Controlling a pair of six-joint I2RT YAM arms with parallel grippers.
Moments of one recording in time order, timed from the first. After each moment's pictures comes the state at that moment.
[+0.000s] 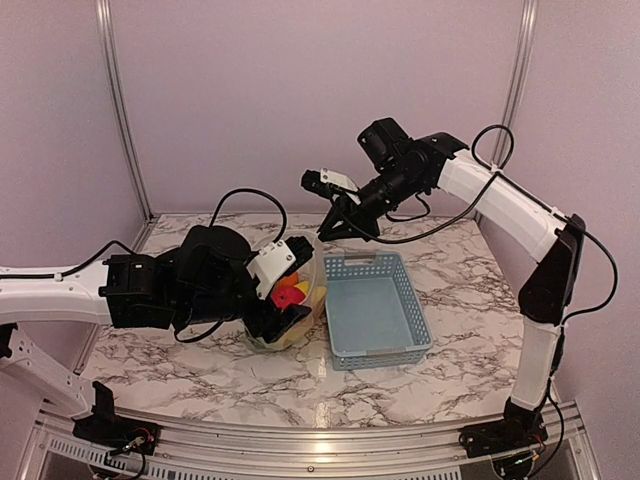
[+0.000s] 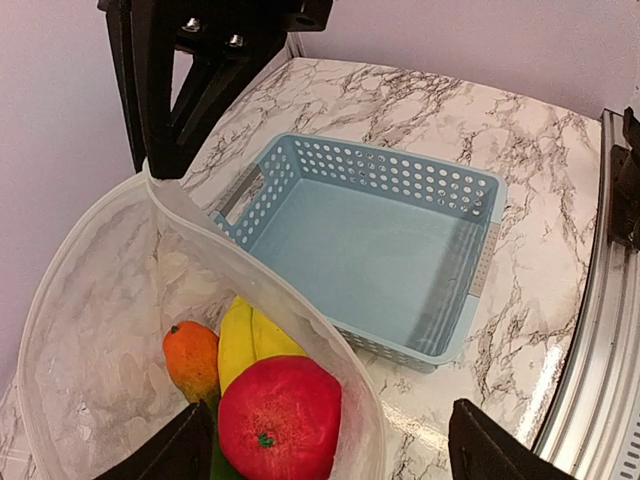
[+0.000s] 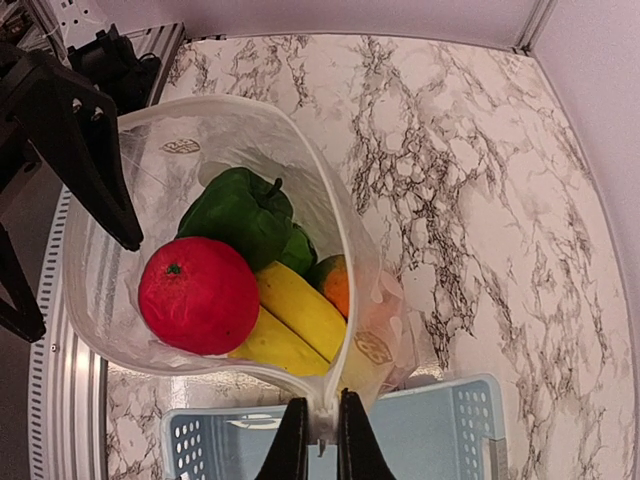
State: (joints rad) left arm -1.22 1.33 1.10 -0.33 -0.32 0.06; right arm 0.70 1.94 2.10 -1.10 -0.61 -0.67
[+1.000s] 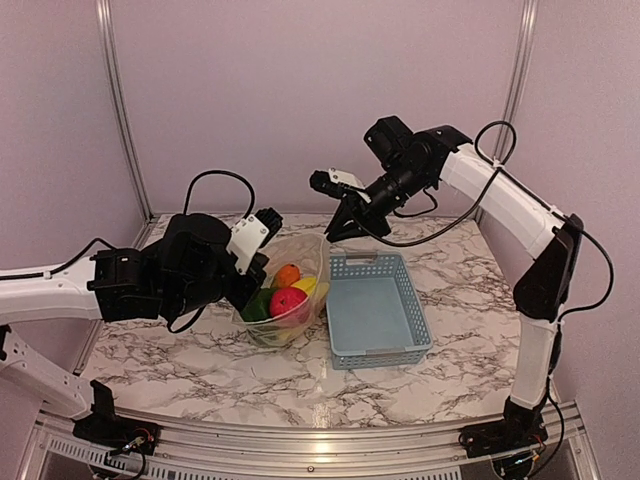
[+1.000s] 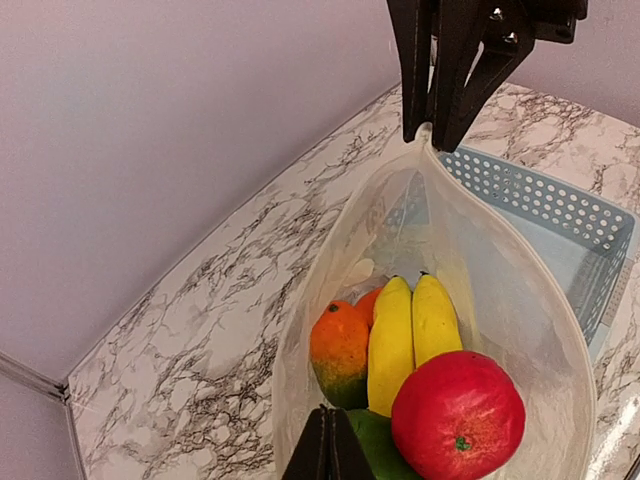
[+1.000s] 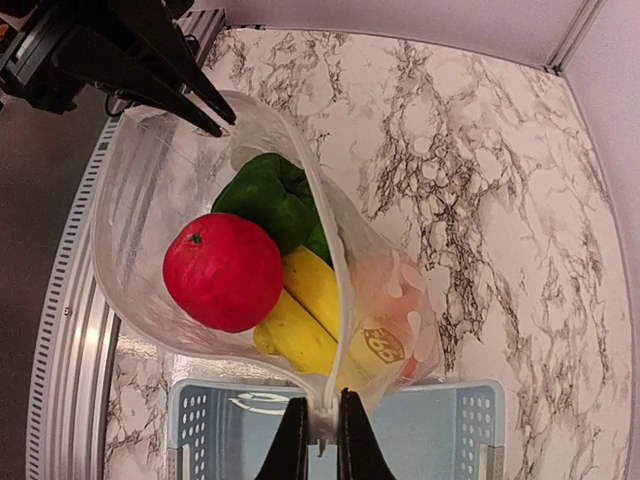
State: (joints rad) left arm -1.16 1.28 1.08 -0.31 -0.57 0.08; right arm 0.66 1.97 2.17 -1.25 -0.69 -0.83
